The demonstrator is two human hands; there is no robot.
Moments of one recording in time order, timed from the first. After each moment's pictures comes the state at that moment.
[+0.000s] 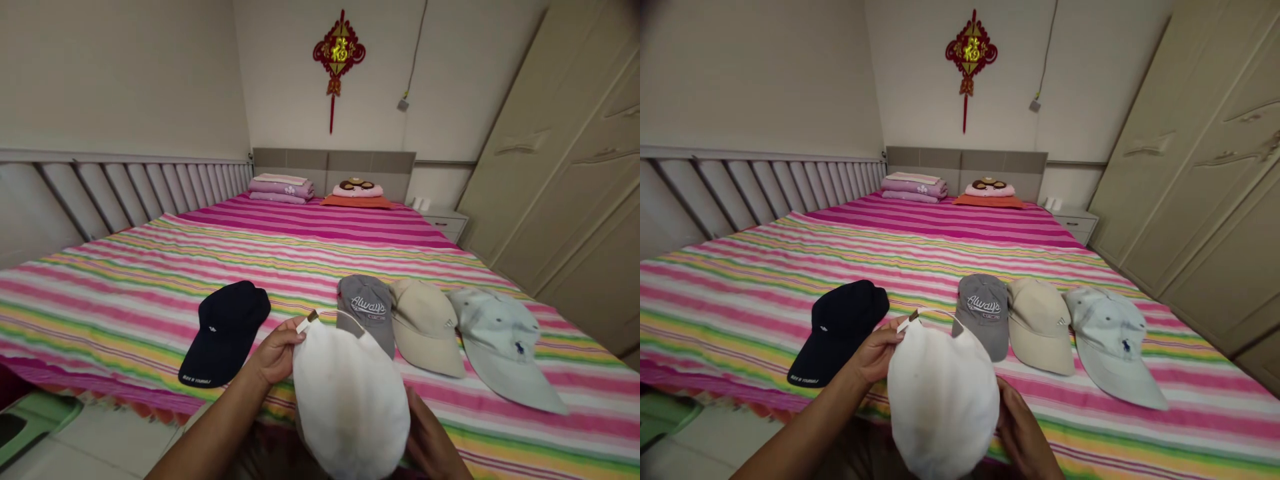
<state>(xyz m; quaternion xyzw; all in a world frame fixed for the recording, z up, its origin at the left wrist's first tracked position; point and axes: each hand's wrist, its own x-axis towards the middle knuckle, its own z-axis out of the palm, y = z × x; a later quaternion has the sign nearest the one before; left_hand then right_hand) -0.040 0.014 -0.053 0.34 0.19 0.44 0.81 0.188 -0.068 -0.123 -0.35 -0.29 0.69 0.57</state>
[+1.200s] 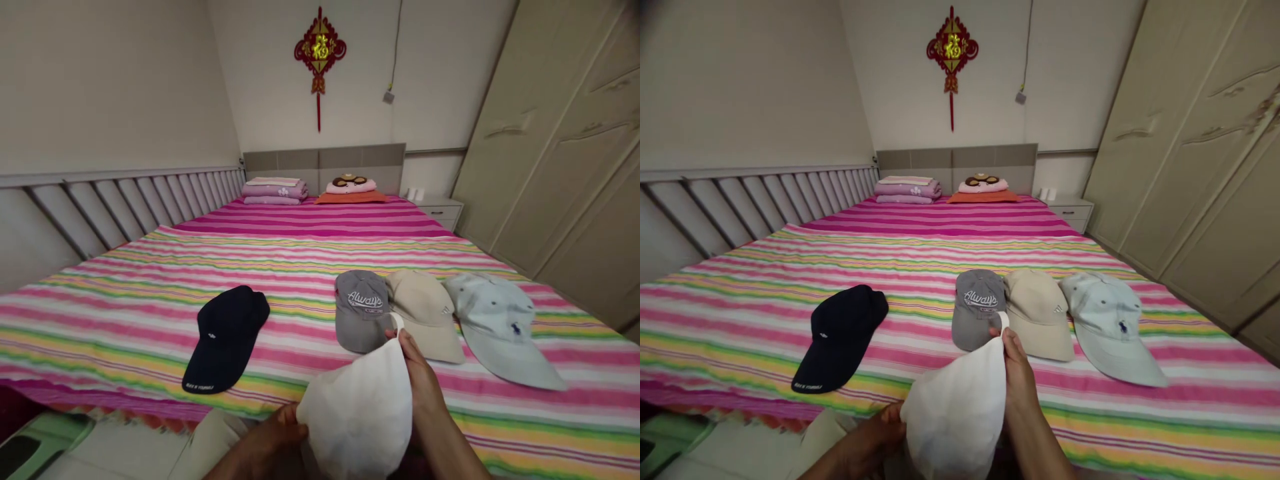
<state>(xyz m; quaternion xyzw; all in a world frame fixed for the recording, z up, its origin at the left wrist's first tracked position) -0.058 -0.054 -0.153 0.39 0.25 0.31 0.83 0.179 -0.028 -0.087 -0.36 -0.09 0.62 0.69</state>
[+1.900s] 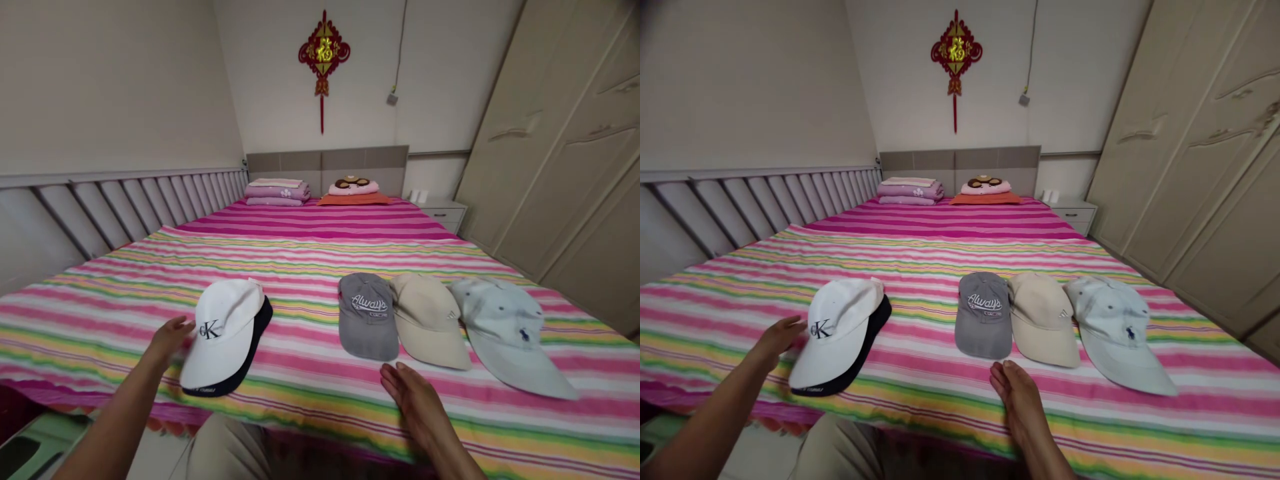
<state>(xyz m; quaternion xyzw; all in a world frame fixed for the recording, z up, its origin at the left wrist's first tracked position) -0.253 0.060 -0.063 0.38 0.74 0.49 0.27 0.195 -0.036 -0.153 -0.43 -0.12 0.60 0.66</state>
